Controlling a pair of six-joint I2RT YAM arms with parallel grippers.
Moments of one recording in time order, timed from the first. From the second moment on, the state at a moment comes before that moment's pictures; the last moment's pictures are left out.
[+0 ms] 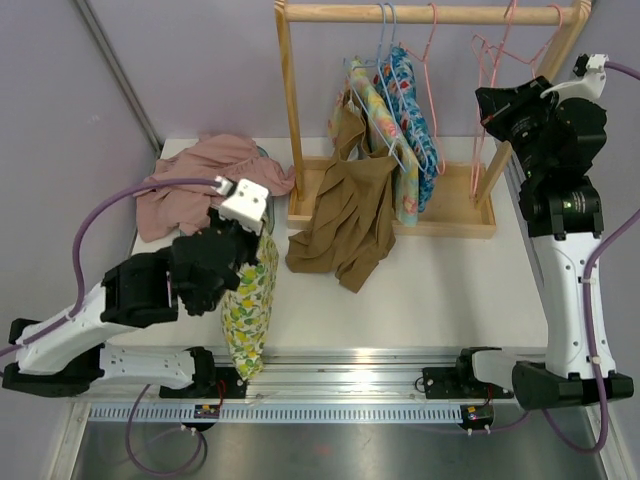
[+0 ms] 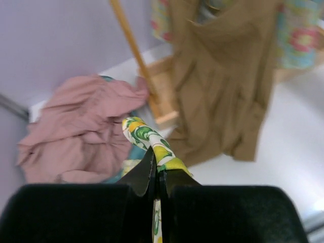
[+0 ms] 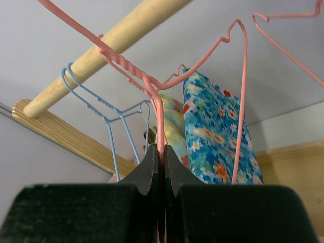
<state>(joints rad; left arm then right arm) -1.38 1.00 1.48 -0.86 -0.96 -0.12 0.06 1.20 1.67 -0.39 -0.04 0.66</state>
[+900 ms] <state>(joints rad) -0.08 1.80 2.20 -0.60 -0.38 0.02 -0.09 1.43 1.67 -0.25 -0.06 0.70</state>
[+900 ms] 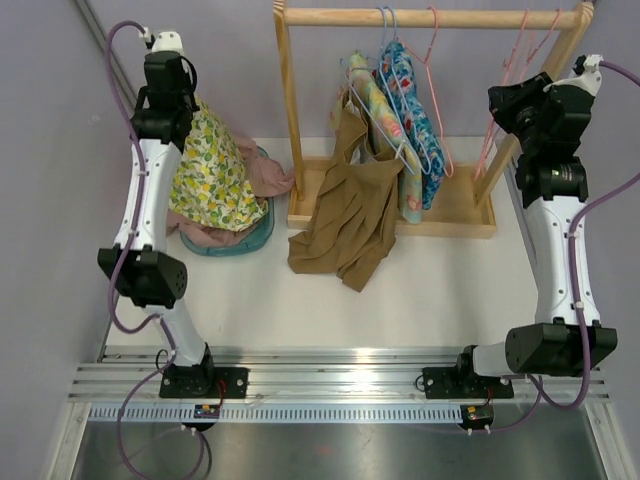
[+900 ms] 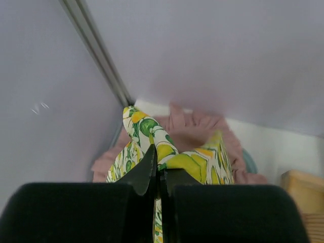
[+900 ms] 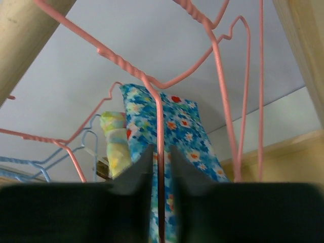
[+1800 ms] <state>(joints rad) -0.29 0.88 1.05 -0.72 -0.27 -0.26 -0.04 1.44 2.03 -0.44 -0.33 0.59</state>
